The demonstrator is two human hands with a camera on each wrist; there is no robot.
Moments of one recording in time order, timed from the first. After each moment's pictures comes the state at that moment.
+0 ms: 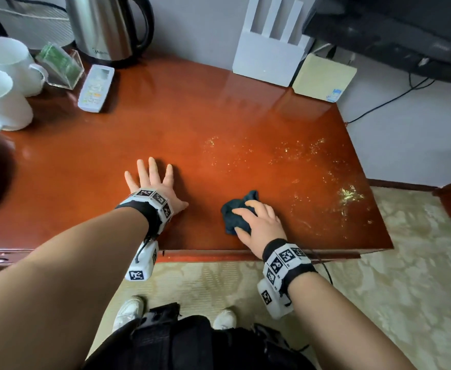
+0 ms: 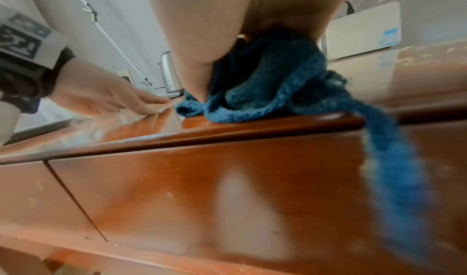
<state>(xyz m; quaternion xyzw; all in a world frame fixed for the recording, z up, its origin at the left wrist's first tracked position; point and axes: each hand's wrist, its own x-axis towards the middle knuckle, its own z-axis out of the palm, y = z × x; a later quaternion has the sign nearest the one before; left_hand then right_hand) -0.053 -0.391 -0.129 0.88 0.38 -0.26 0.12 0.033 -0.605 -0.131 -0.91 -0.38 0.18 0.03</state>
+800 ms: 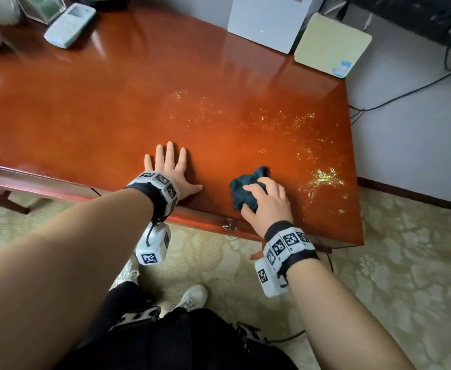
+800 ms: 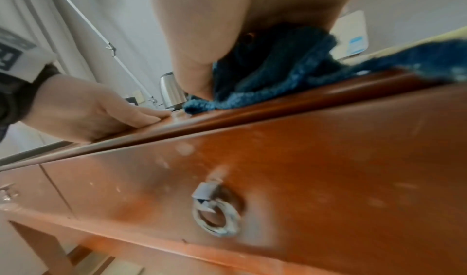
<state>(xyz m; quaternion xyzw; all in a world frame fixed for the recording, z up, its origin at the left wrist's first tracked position) 0.011 -0.550 -0.147 0.86 0.41 -0.24 0.17 0.125 -0.731 -0.139 -0.90 -0.41 0.16 0.05</state>
